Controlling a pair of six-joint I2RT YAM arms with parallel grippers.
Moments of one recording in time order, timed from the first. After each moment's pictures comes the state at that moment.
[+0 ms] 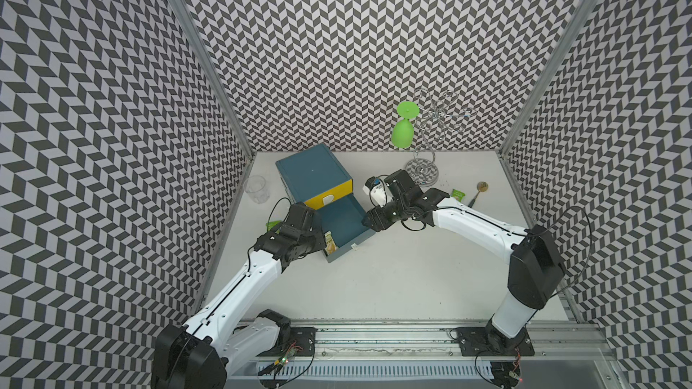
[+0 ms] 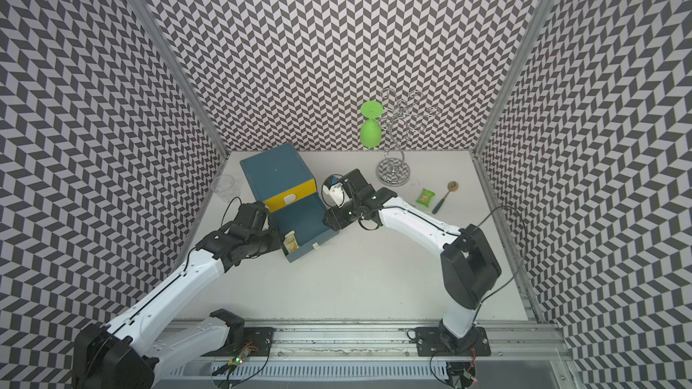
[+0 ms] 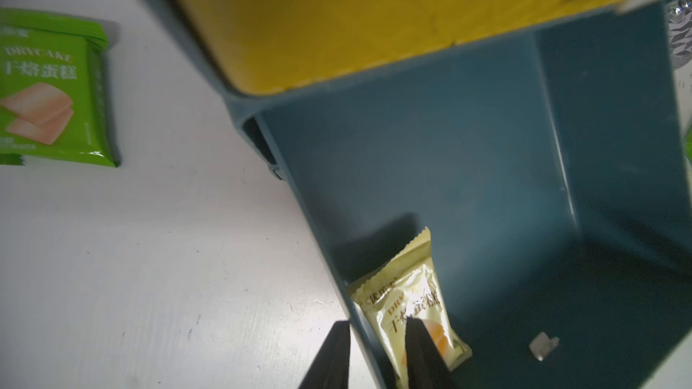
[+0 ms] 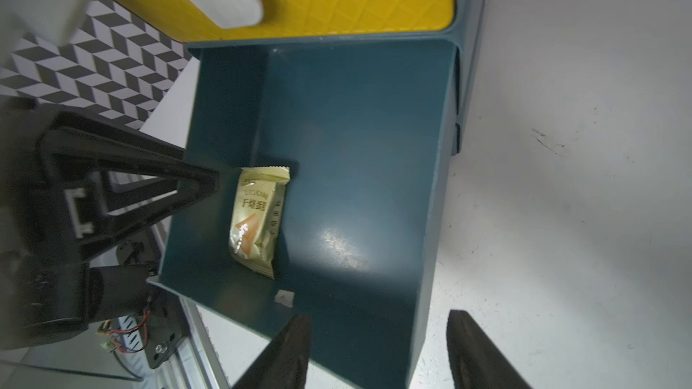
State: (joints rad) left arm -0.37 1.05 0.78 -0.70 -0.03 -0.60; right arm 0.71 1.74 1.39 -0.54 -0.31 0.14
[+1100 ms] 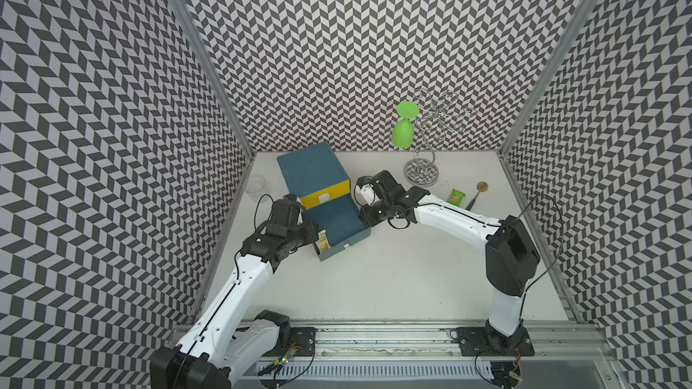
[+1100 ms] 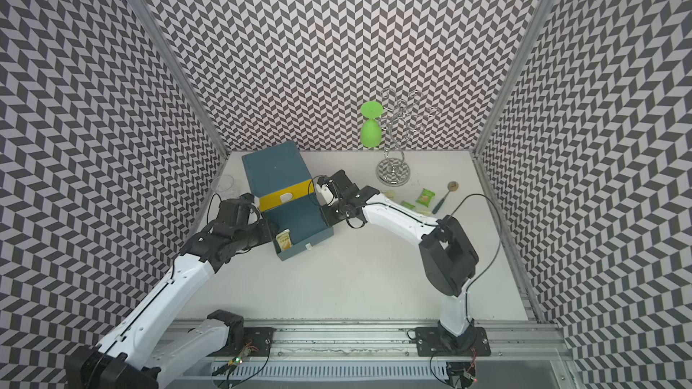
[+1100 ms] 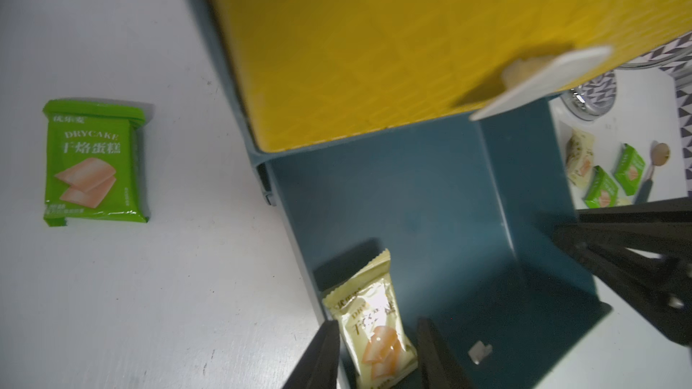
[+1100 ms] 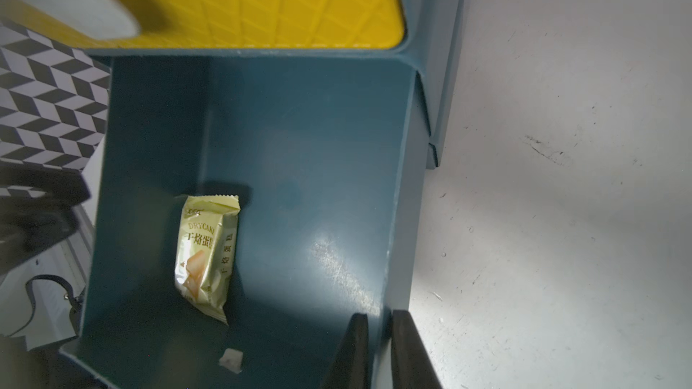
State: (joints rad) left arm -0.27 0.96 0.83 -0.67 0.09 -0.52; right arm 0.78 1.89 1.52 -0.55 -0.20 0.24
